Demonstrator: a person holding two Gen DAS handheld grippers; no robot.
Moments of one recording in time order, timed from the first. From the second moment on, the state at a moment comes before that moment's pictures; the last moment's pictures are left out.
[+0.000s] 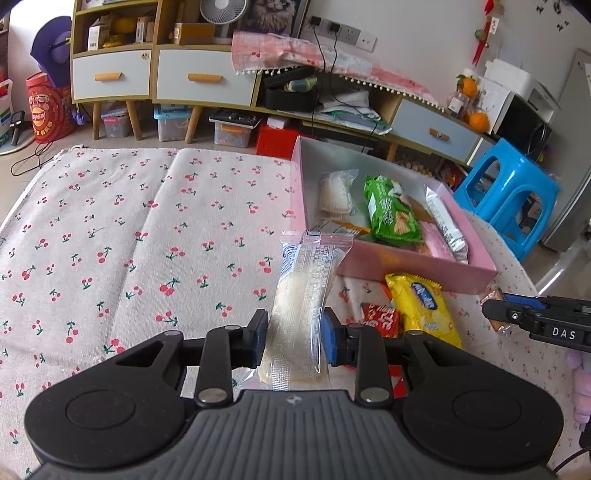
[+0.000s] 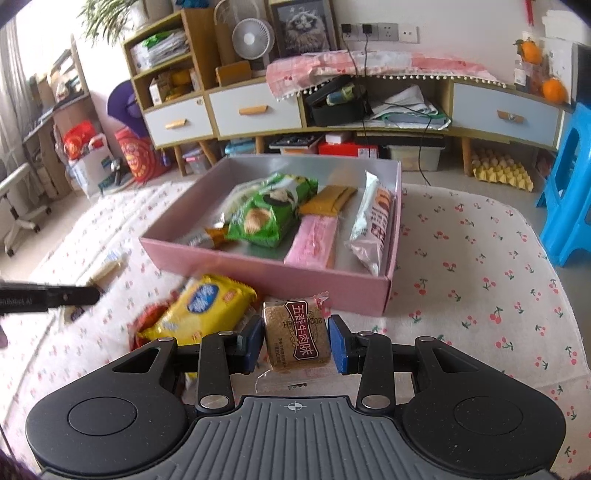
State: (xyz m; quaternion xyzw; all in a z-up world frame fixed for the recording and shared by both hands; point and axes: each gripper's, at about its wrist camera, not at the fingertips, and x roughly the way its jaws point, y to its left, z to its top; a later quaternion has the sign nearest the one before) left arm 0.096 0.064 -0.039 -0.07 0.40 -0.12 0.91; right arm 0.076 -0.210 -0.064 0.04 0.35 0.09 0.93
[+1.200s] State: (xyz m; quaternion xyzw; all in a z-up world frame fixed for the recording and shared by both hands) left arm 0.190 -0.007 -0.039 -0.04 0.38 -0.14 0.92; right arm 0.167 -0.210 -0.066 0.18 0.37 0.09 0.91
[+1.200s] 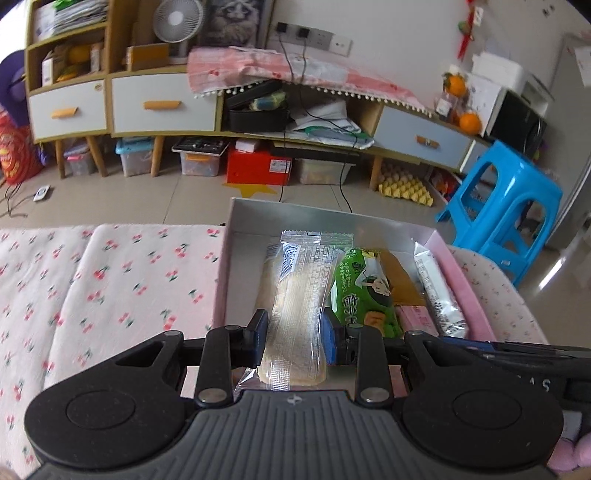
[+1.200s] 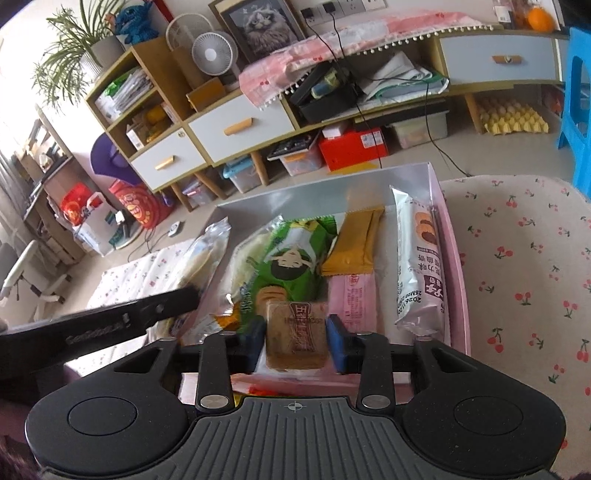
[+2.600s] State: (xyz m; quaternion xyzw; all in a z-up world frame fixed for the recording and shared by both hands) left arm 0.196 -0.009 -0.031 -0.01 0.38 -0.11 0.92; right arm 0.169 -0.199 -0.050 0.18 0.36 0.10 0.91
